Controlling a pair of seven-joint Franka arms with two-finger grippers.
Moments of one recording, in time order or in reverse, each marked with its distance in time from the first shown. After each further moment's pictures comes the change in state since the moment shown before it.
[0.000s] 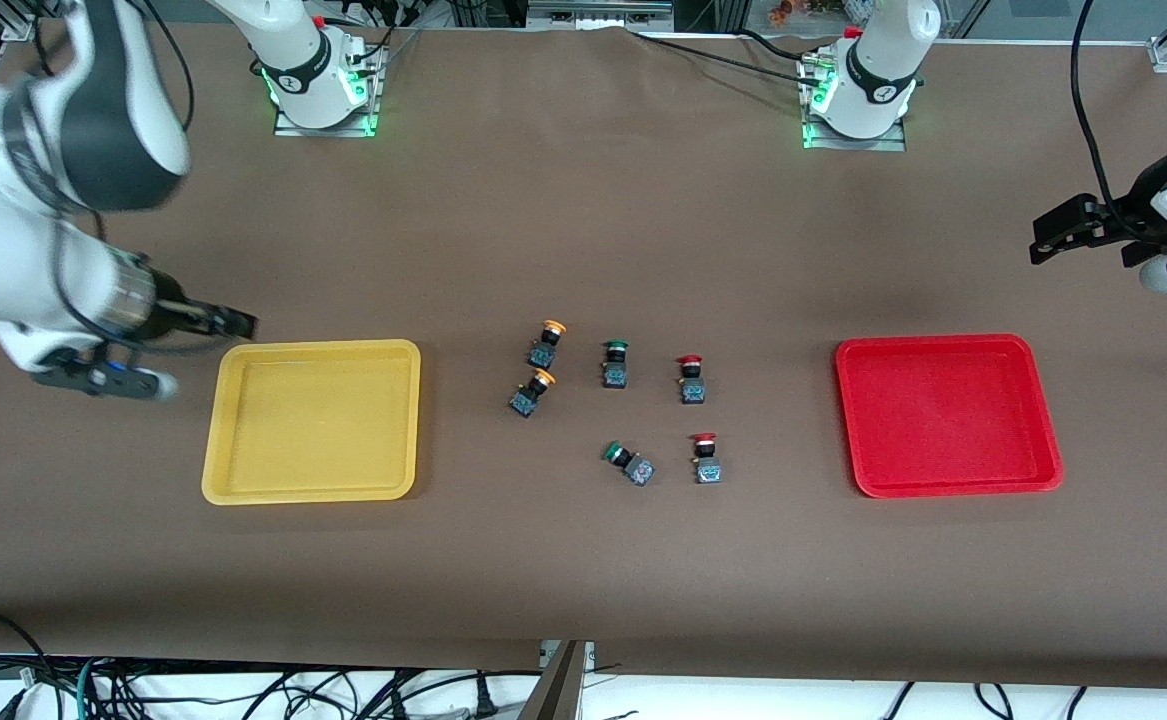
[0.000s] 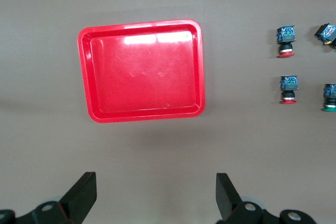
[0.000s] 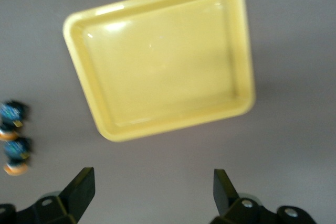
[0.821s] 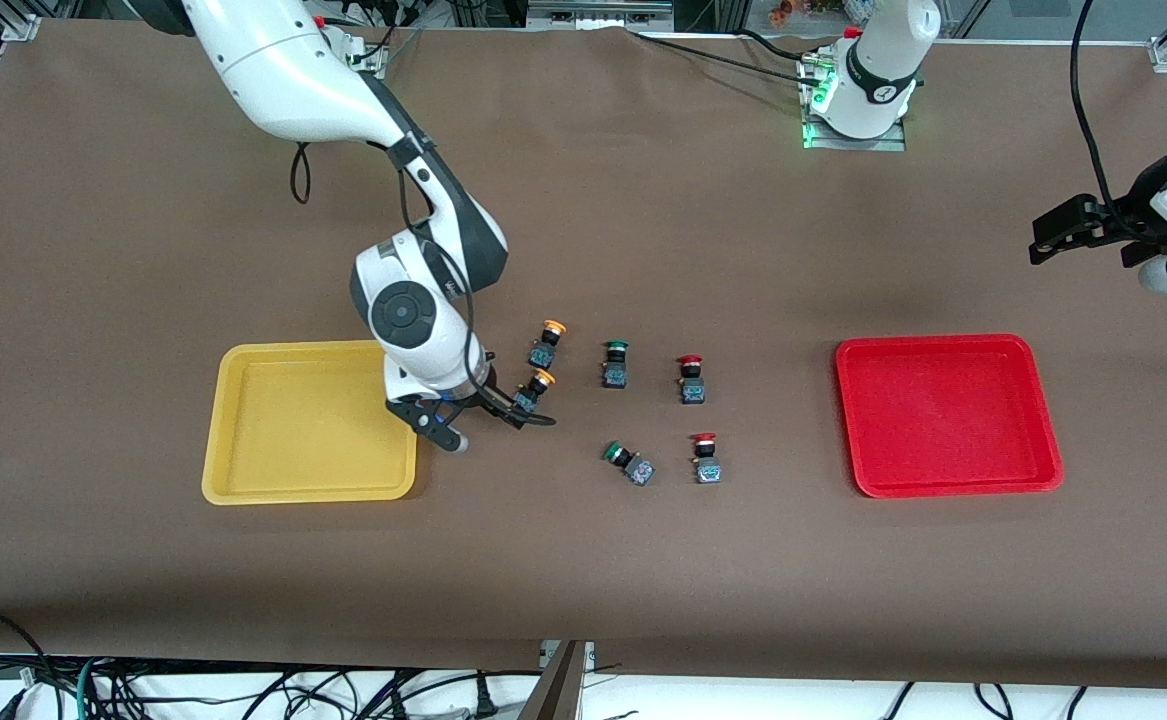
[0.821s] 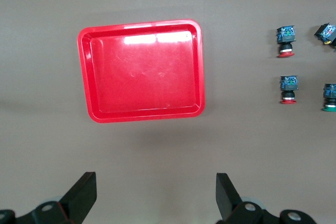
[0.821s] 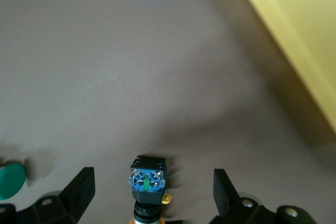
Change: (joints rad) left arm 0.000 0.000 -0.001 0.000 0.000 0.000 0.000; right arm 0.362 0.383 0.000 0.005 0.018 0.633 0.664
